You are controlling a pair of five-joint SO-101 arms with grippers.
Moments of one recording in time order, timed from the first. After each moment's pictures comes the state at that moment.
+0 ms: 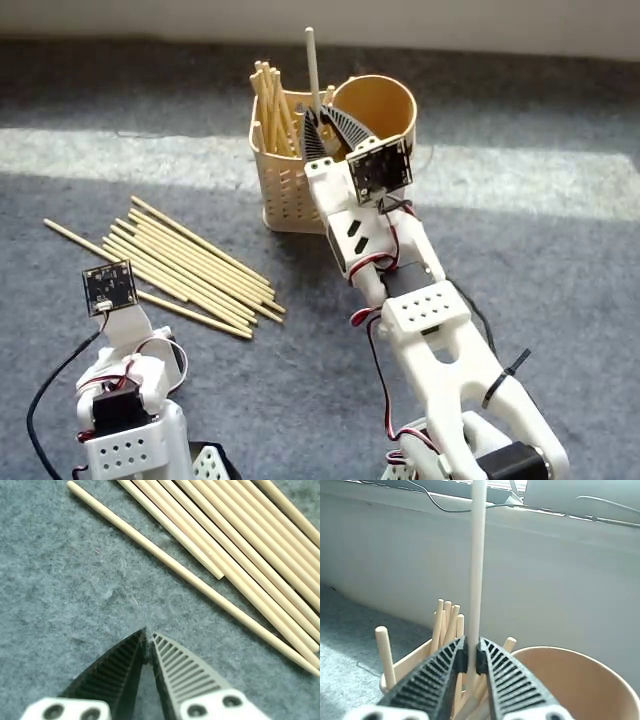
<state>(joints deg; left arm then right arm) -21.1 -104.1 96.0 75.5 8.5 -27.3 -27.9 51.1 -19.8 9.9</state>
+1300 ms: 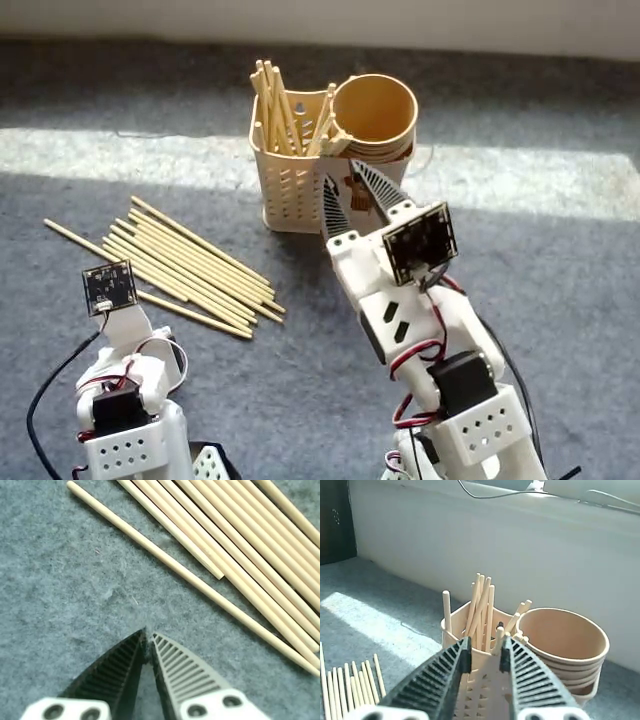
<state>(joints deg) -21.1 -104.1 96.0 75.5 8.5 -30.3 -71.6 60.0 22.2 9.9</state>
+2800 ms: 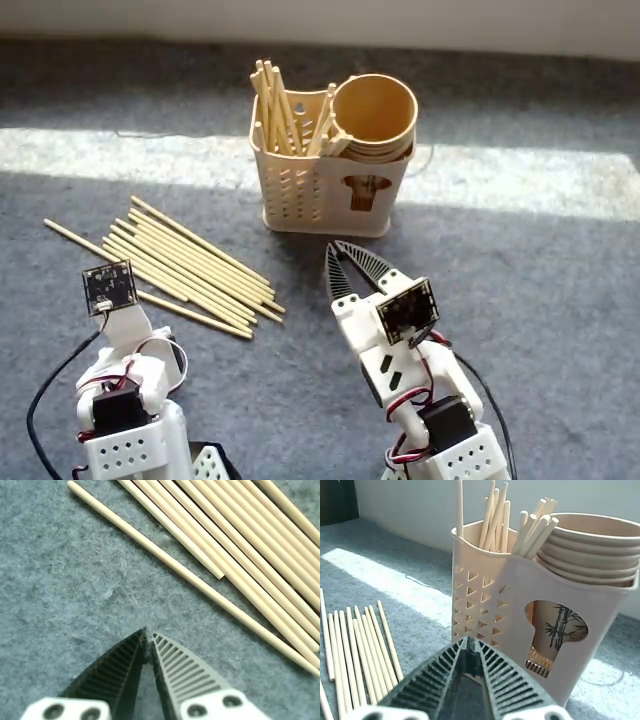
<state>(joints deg) -21.1 -104.1 96.0 75.5 8.5 -30.5 -104.2 95.9 22.2 9.9</state>
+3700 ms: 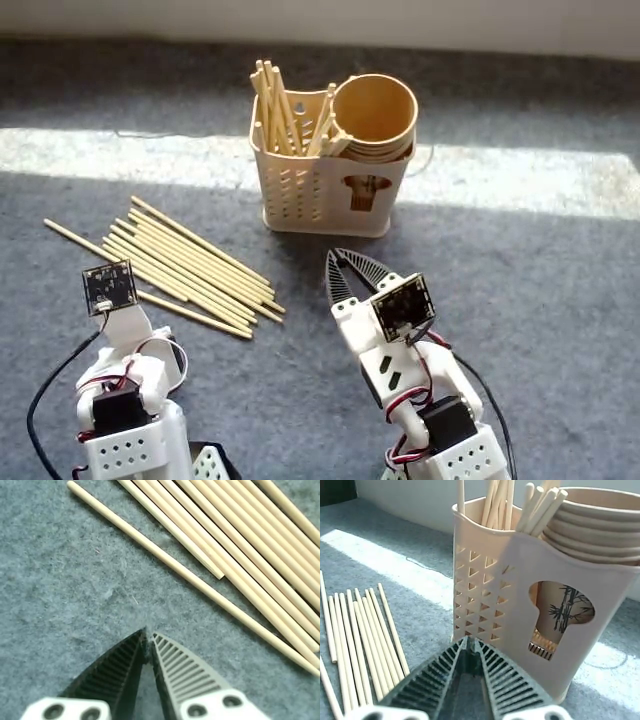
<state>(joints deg) -21.1 -104.1 96.0 75.5 8.5 -30.5 -104.2 95.9 26.2 9.9</state>
